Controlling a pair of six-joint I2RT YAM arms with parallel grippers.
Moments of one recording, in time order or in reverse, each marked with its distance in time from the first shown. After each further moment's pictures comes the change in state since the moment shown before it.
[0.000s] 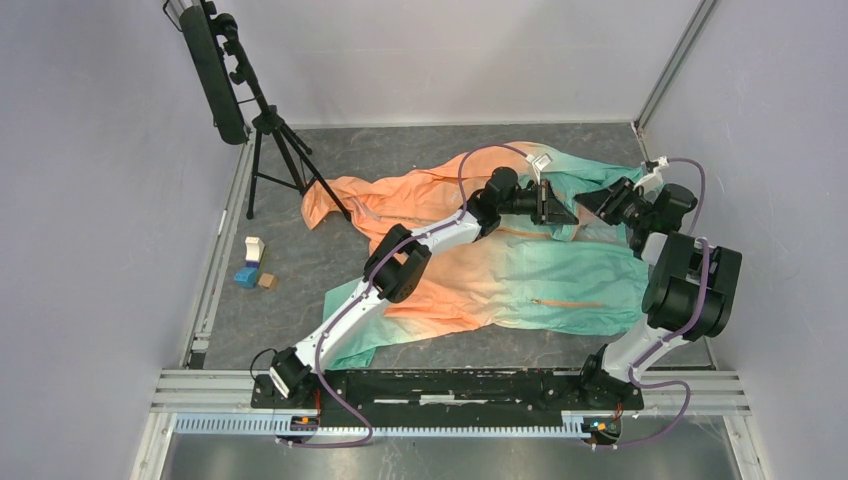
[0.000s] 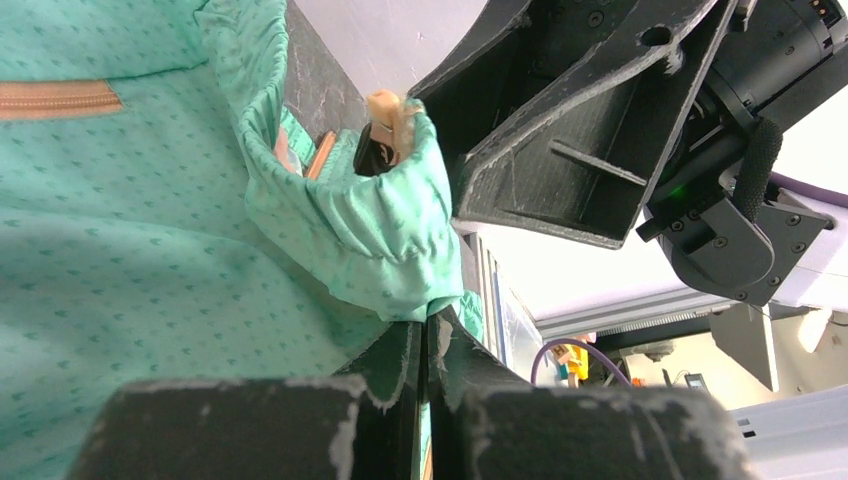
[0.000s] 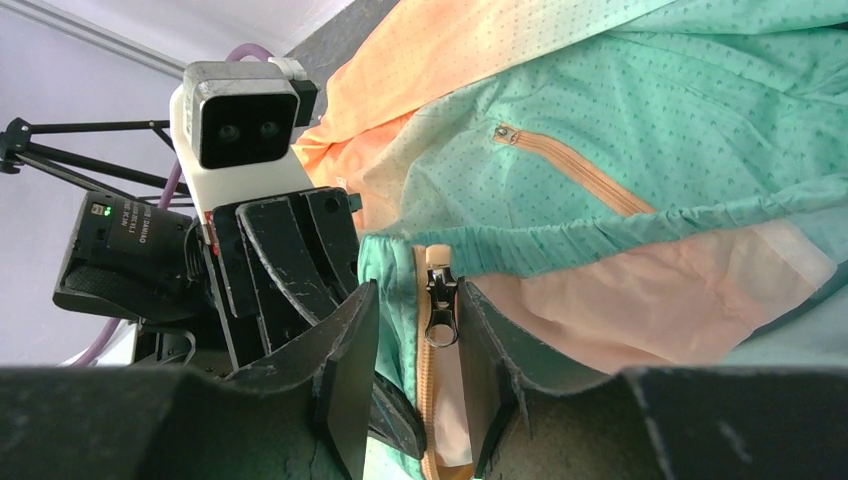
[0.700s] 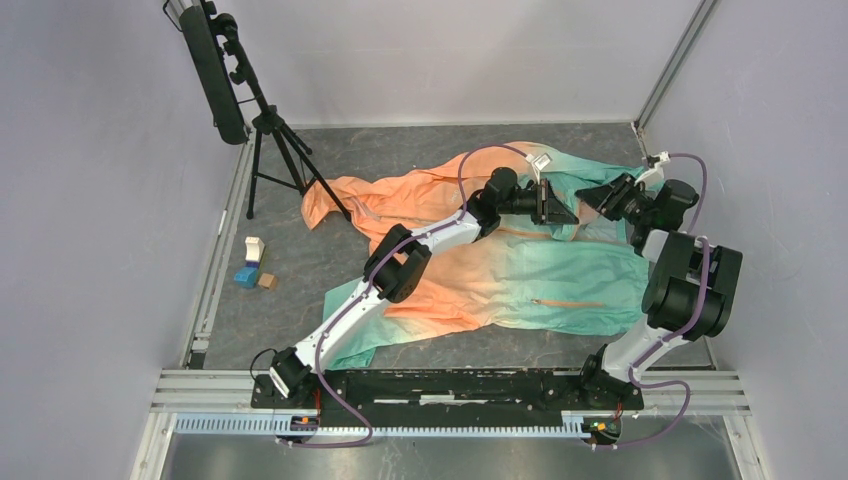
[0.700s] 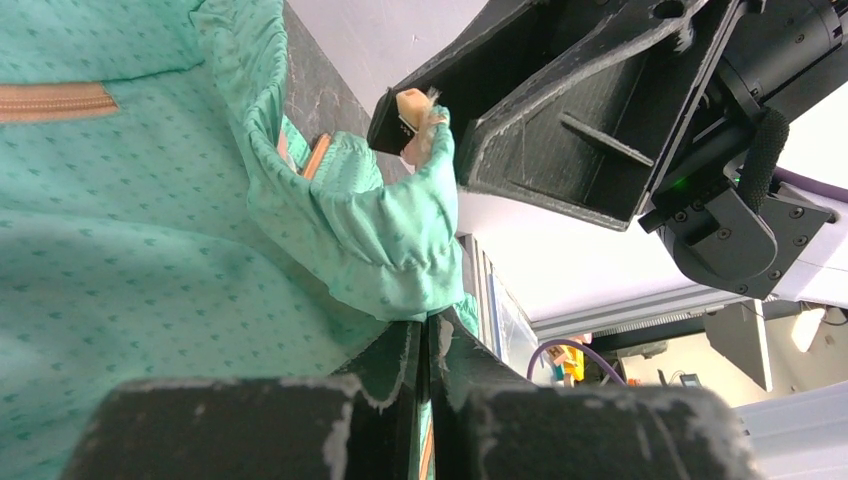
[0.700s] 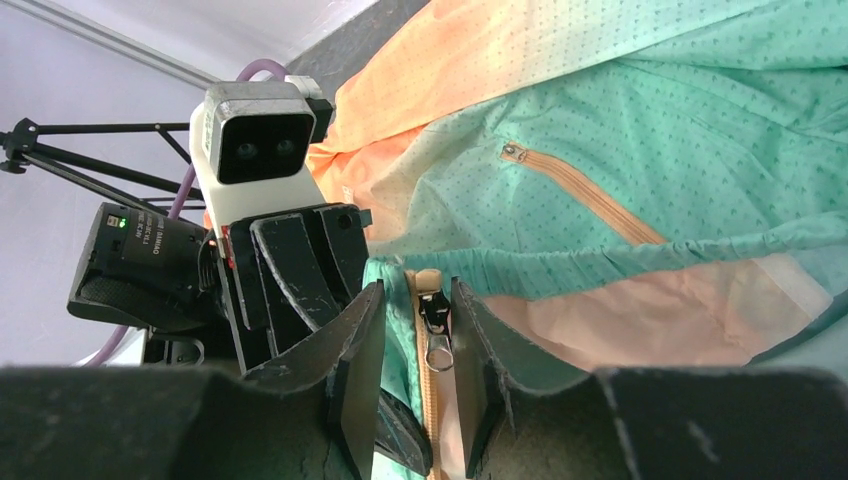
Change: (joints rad) left arm 0.000 0.000 -0.006 0.020 0.000 -0.014; right arm 0.006 0.000 0.025 0.000 -0.003 0.003
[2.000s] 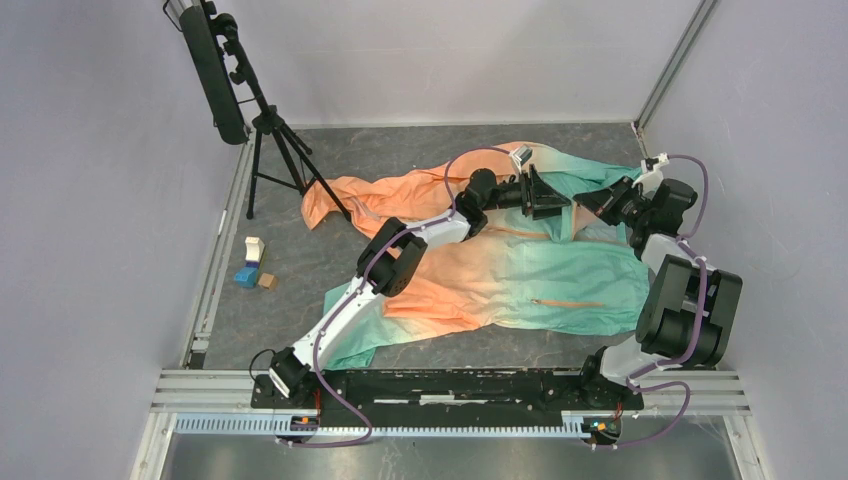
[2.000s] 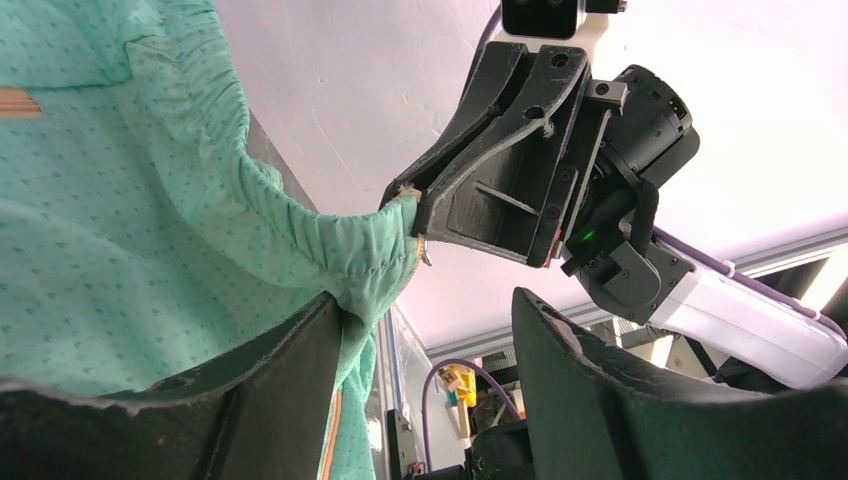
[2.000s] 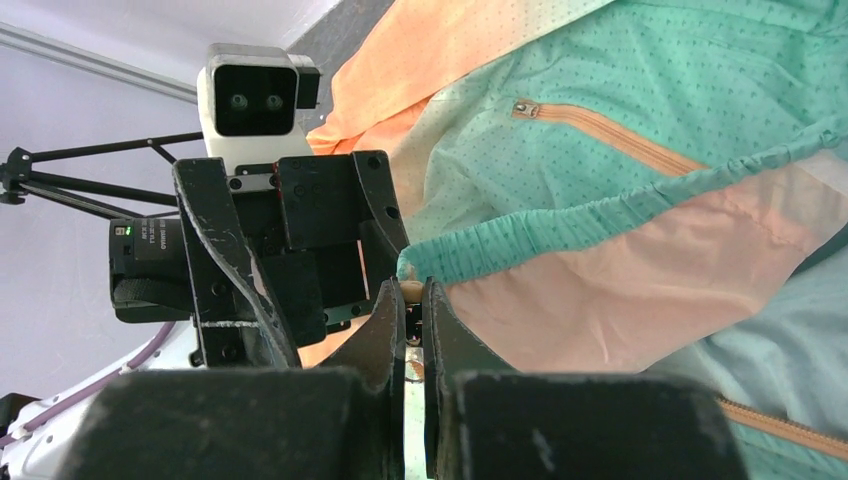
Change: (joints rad) left arm 0.050 -0.045 -0.162 0.361 -0.008 -0.347; right arm 0.035 -0.170 -0.021 -0.238 0.111 0.008
